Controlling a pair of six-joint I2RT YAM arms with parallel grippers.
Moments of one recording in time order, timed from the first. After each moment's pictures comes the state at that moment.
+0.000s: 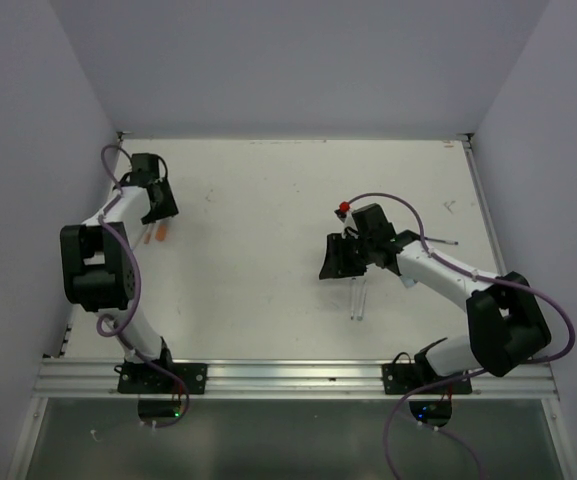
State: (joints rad) left arm 0.08 1.79 1.24 -0.45 -0.17 -0.27; right arm 0.50 1.42 0.83 -0.37 -0.36 0.43
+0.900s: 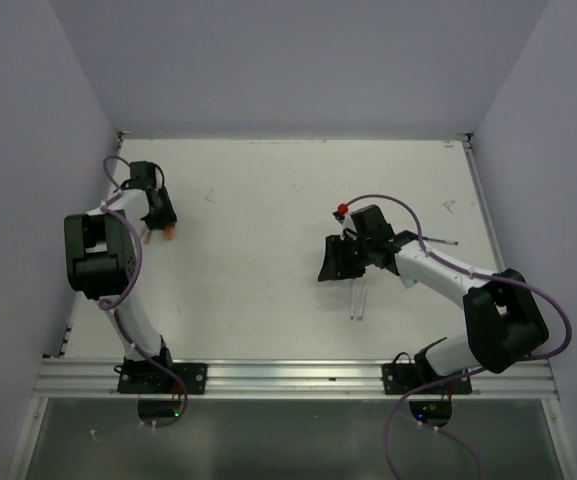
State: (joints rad) left arm 0.14 1.90 1.23 -0.39 -0.04 -0.26; right arm 0.50 1.44 0.82 -0.36 -0.39 0.42
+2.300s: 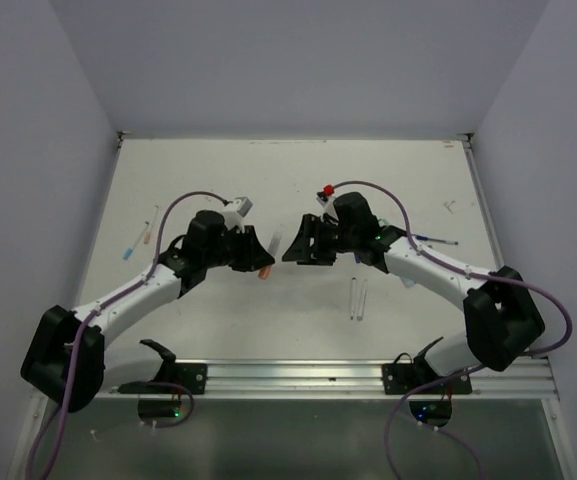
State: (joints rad) left arm -0.50 1.21 0.66 -0.04 0.38 -0.53; right arm 0.62 1.45 0.92 -0.15 -0.46 0.78
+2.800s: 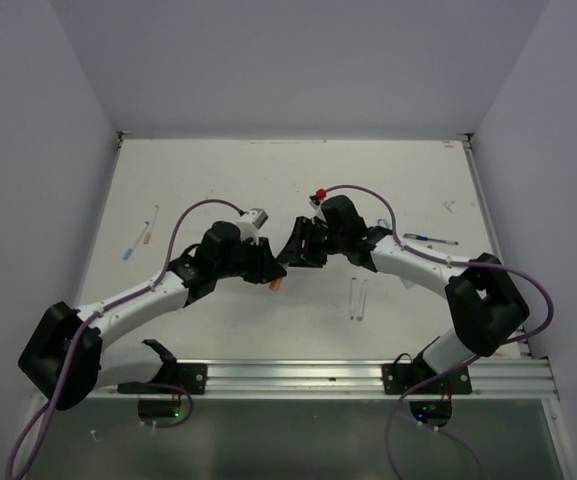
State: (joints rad) left arm -0.65 1.21 0.64 0.00 0.31 -0.56; right arm 0.67 1.55 0.95 -0.09 -0.41 0.86
